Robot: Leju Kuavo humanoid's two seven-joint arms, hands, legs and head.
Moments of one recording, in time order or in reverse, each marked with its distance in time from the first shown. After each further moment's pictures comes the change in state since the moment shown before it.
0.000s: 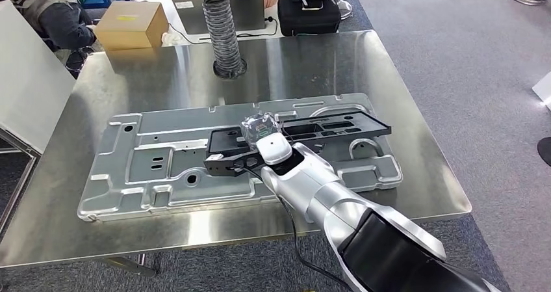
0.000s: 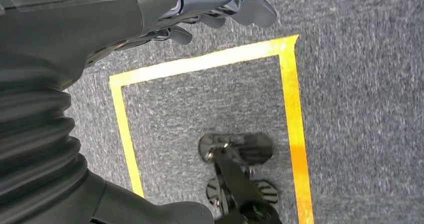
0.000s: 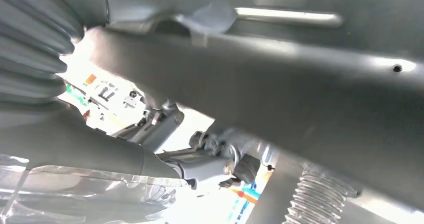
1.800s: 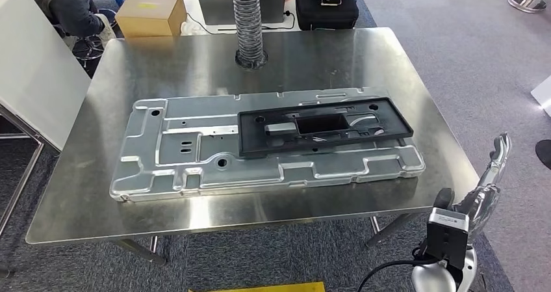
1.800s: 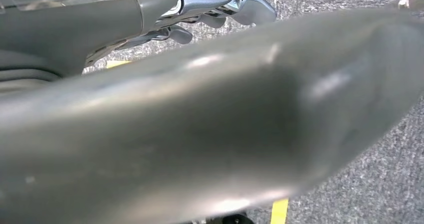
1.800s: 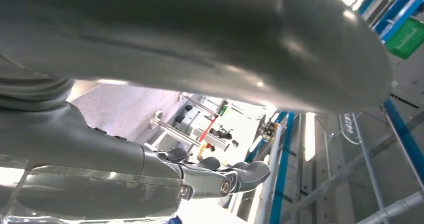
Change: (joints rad) left arm 0.055 -0.025 0.225 0.001 0.000 -0.003 -0.088; right arm 1.120 -0.322 -0.955 -1.529 -0.596 -0.645 -0.646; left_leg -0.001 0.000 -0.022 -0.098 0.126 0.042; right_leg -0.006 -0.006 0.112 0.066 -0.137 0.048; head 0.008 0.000
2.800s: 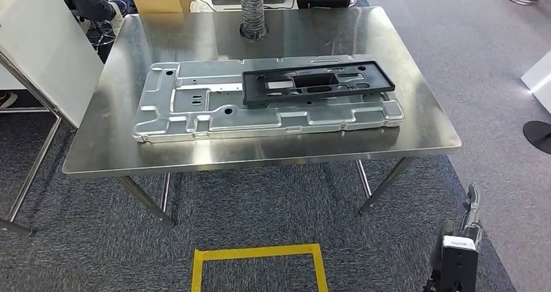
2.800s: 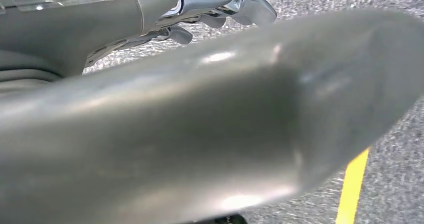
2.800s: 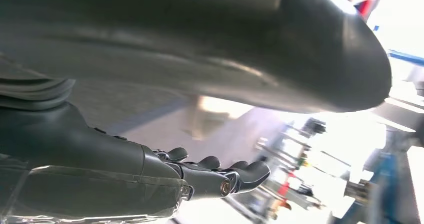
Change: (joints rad) left arm -0.002 0.002 -0.001 0.006 0.000 0.006 0.016; right arm 0.149 0.024 -0.139 0.199 -0.231 0.210 -0.066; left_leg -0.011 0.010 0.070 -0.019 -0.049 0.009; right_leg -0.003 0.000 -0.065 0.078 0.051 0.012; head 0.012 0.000
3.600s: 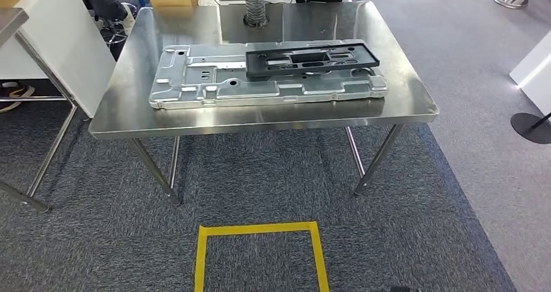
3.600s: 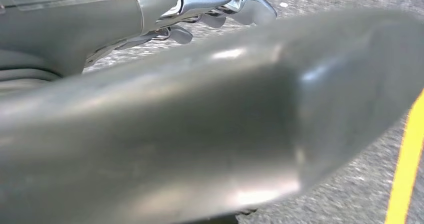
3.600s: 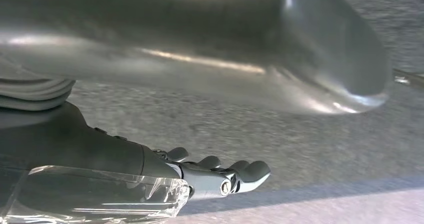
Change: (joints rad) left arm 0.004 -0.008 -0.024 0.001 0.000 -0.002 -0.015; right arm -0.183 0.039 -0.316 1.135 0.198 -0.079 -0.057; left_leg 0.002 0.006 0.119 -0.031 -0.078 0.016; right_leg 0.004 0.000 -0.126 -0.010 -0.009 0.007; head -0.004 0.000
